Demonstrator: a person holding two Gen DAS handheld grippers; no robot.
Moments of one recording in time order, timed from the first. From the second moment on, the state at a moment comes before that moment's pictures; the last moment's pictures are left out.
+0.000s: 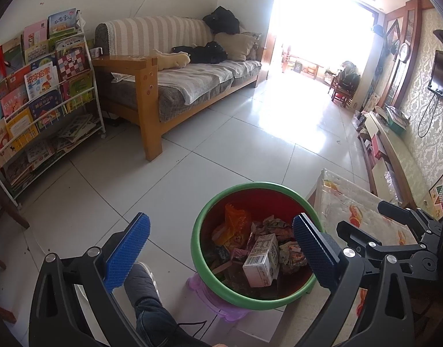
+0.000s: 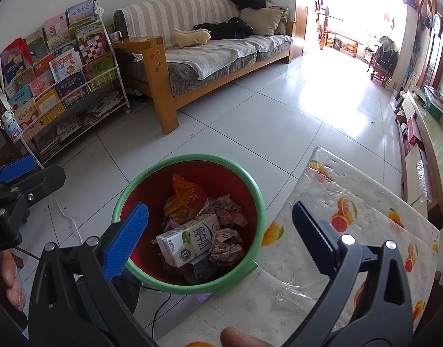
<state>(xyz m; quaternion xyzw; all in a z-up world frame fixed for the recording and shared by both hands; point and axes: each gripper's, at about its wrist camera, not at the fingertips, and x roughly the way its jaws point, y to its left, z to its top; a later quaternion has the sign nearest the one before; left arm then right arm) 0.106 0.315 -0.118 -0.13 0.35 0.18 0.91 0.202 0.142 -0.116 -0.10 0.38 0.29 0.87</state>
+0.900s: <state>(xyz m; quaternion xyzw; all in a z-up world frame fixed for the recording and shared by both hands) 0.079 0.048 -0.024 -0.02 0.24 0.01 0.97 0.098 -0.138 -0.018 -0.02 0.27 0.09 0.96</state>
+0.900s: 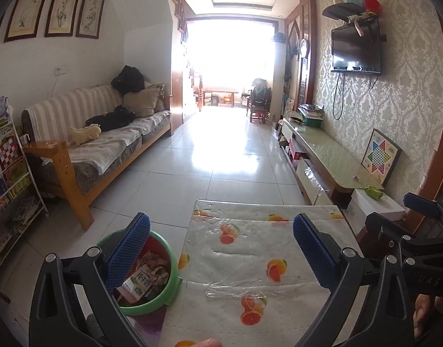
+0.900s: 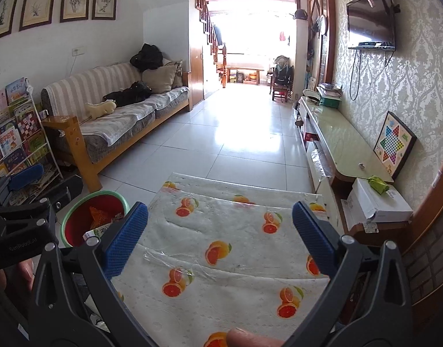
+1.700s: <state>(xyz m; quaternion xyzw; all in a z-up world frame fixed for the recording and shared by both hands) 0.053 0.038 -0.019 -0.01 0.24 0.01 0.97 0.061 -0.144 -0.014 -0.01 0.25 0.08 0.96</state>
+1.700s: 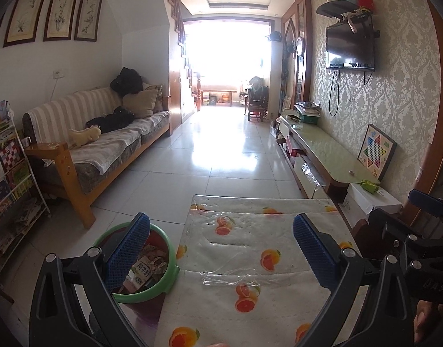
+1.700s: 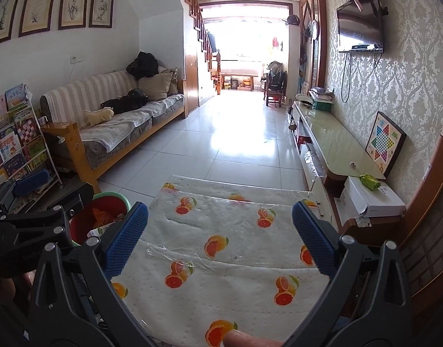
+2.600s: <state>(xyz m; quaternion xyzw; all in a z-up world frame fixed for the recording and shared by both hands) 0.054 0.039 -0.015 -0.02 0.24 0.01 0.97 0.063 -0.141 -0.014 -0.01 0.26 0.08 0.96</state>
